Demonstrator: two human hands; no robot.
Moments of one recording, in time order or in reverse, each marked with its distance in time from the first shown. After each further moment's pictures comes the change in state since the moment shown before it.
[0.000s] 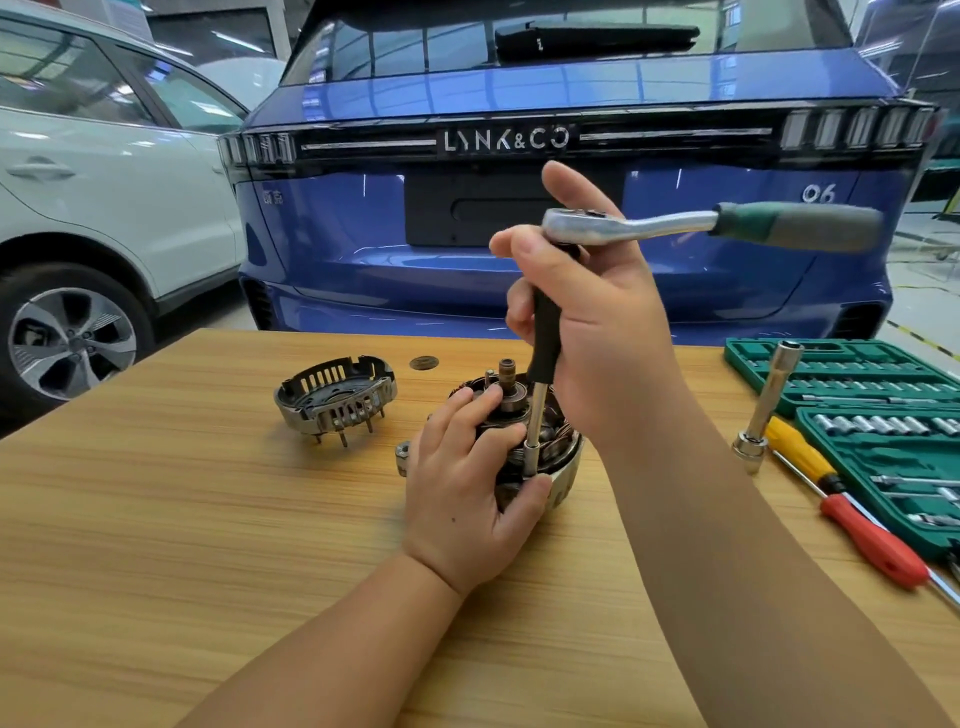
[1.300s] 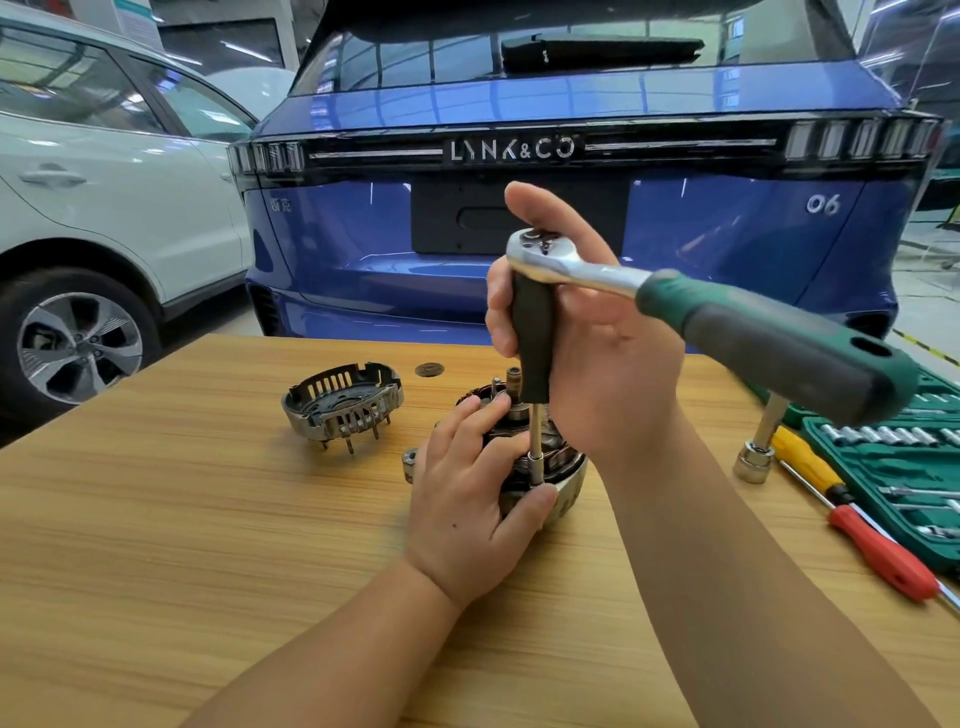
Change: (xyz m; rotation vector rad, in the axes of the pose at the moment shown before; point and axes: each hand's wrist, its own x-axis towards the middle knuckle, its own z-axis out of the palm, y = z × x) left_hand 0.000 -0.001 -0.006 -0.058 -0.076 -0.032; right_hand 0.003 0.003 0.001 0.119 -0.336 -0.029
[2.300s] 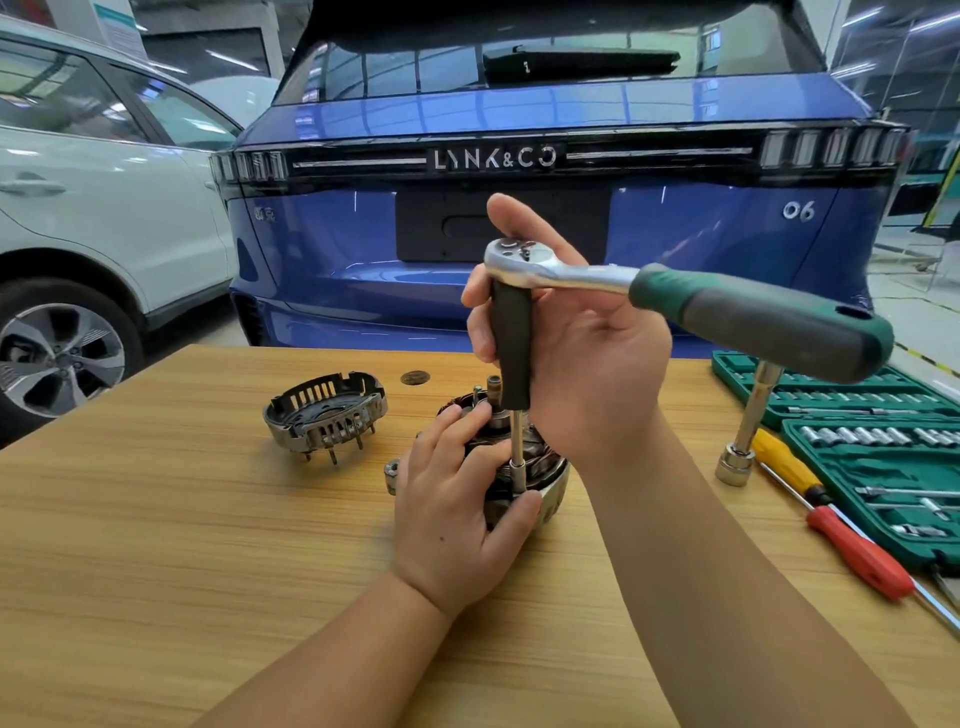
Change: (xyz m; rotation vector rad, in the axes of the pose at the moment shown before) left_hand 0.000 0.003 0.006 0.038 0.070 0.019; right_hand -0.002 0.006 -0.012 0.175 -0.016 0.027
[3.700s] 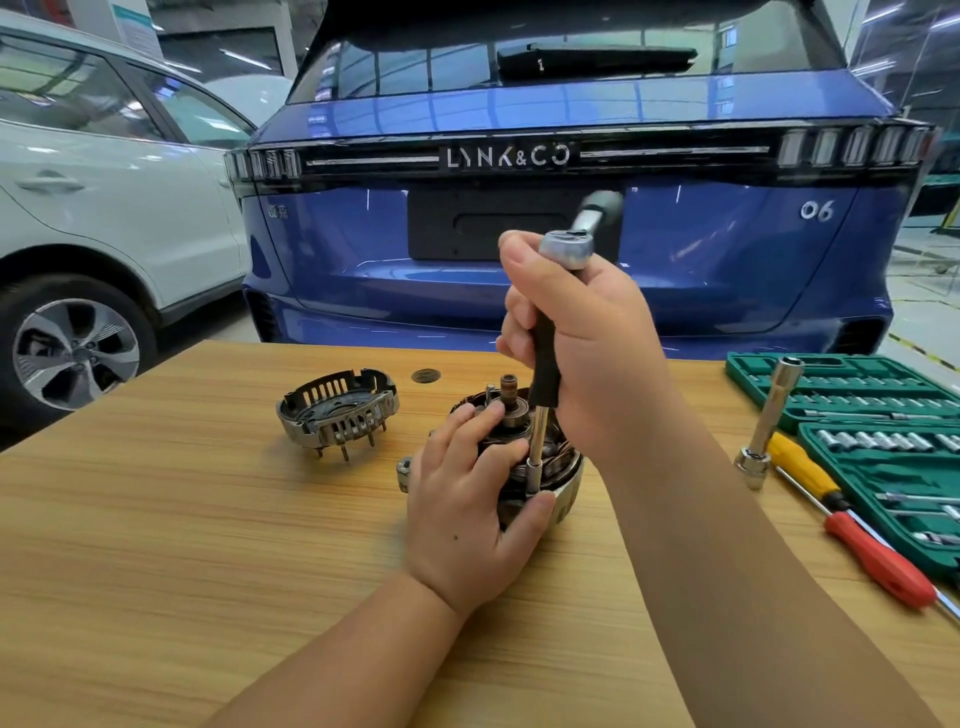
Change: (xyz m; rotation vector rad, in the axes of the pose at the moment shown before) left_hand 0.000 -0.001 0.000 0.016 -0.021 -0.025; right_hand 0.003 -0.001 0.006 -0.346 0.318 0.070
